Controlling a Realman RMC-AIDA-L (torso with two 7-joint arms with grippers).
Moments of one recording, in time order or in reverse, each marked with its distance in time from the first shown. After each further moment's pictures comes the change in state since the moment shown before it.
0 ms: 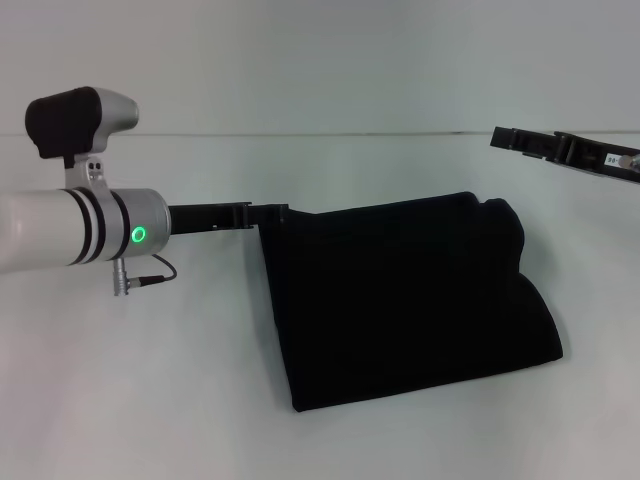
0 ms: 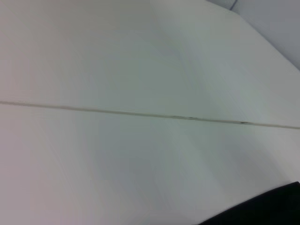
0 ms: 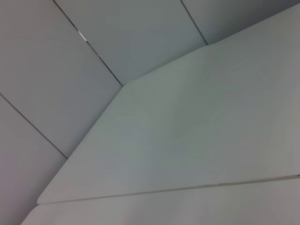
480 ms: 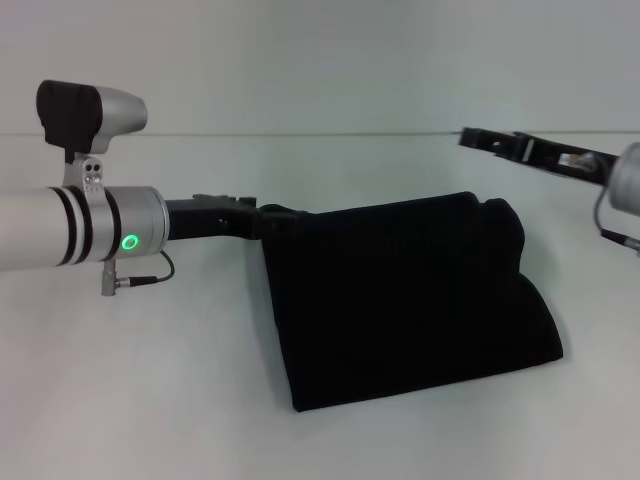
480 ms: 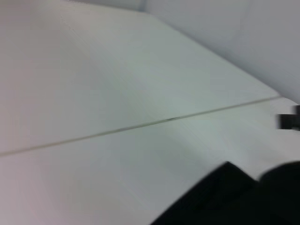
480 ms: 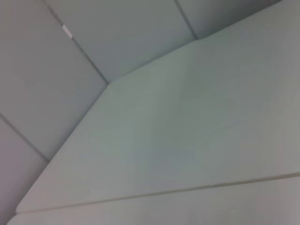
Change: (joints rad) left arm 0.019 -0.004 -0.079 0.058 -0.007 0.192 0.286; right arm 0.047 0.076 -0.006 0.016 -0.007 0.167 0.004
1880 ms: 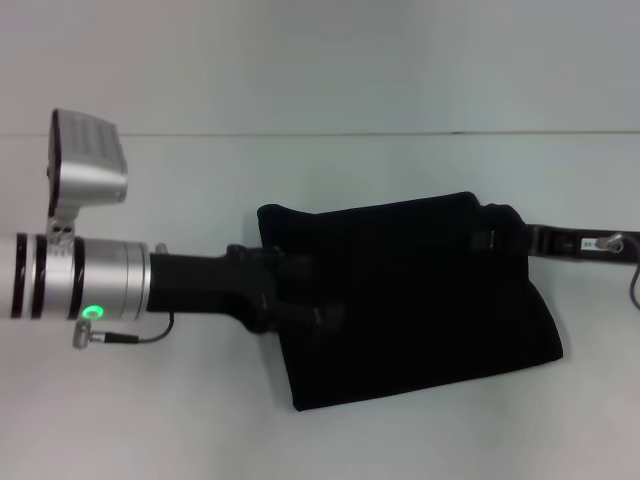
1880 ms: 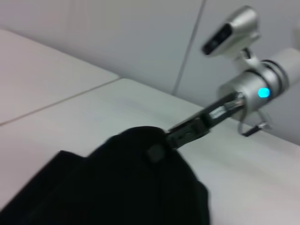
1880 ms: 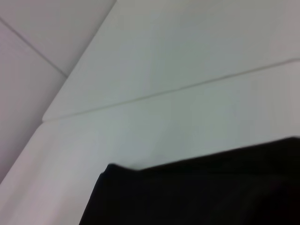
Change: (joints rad) left arm 0.097 -0.002 -0.009 0.106 -0.008 0.497 0.312; right arm -0.073 -0.047 -0.002 -0.023 -0.222 -0.269 0.123
